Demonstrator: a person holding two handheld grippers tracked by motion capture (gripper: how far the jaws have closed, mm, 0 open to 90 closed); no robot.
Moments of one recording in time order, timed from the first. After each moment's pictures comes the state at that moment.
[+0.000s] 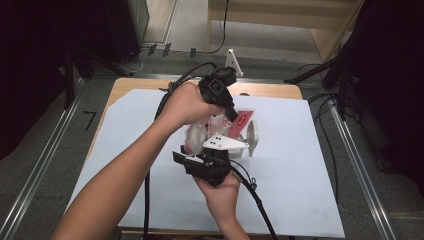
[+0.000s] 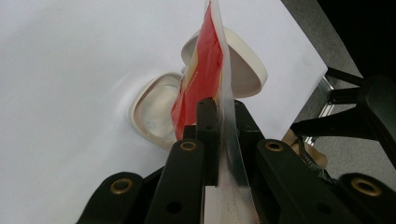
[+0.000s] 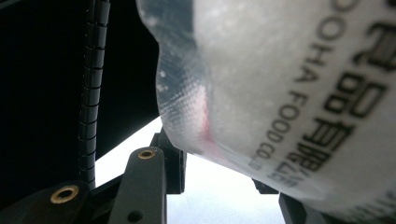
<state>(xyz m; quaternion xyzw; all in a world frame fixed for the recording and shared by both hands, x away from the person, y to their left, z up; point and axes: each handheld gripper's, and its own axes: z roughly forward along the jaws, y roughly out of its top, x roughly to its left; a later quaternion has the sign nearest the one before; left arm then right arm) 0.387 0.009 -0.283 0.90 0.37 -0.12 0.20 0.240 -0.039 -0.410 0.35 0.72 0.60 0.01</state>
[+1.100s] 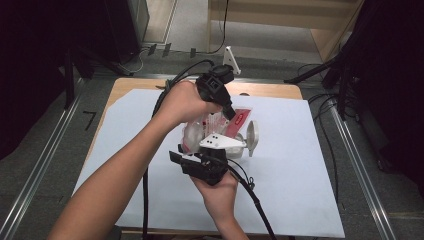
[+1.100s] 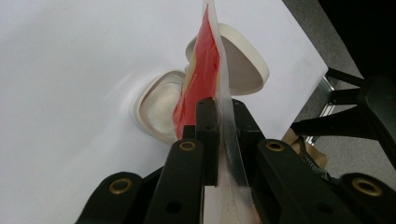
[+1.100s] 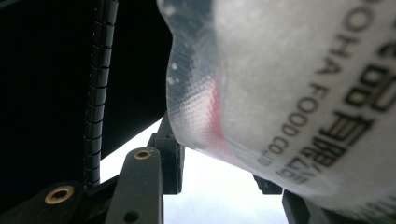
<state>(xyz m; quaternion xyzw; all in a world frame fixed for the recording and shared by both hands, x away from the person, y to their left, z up) 0.388 0.016 -0.278 0.90 0.37 -0.12 0.20 0.239 -0.032 -0.404 0.35 0.72 0.60 0.01</state>
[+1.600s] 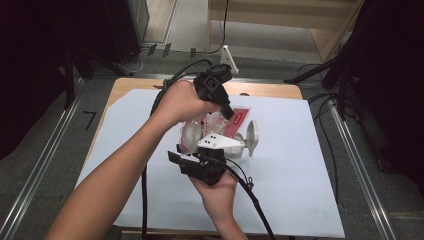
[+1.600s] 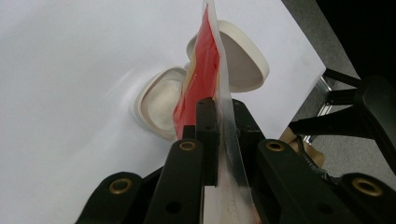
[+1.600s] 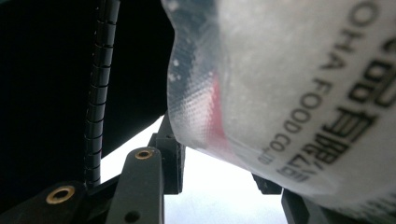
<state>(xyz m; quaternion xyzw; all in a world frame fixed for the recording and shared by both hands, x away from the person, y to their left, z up) 0.388 0.020 -0.277 0.90 0.38 -0.13 0.20 0.238 -0.029 -0.401 0.34 0.73 0.60 0.02</state>
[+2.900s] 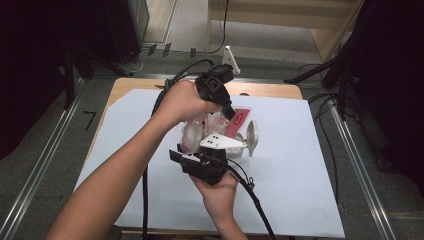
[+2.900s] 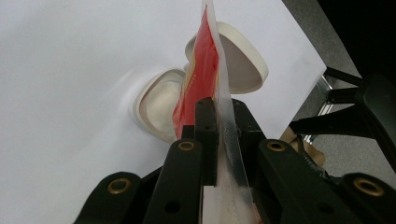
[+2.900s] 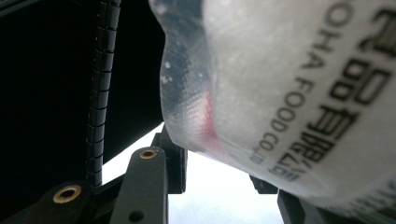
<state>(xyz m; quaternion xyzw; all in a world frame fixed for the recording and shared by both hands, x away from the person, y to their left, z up) 0.388 0.017 -0.277 0.90 0.37 -0.12 0.20 0.238 -0.032 -0.403 0.35 0.71 0.61 0.01</state>
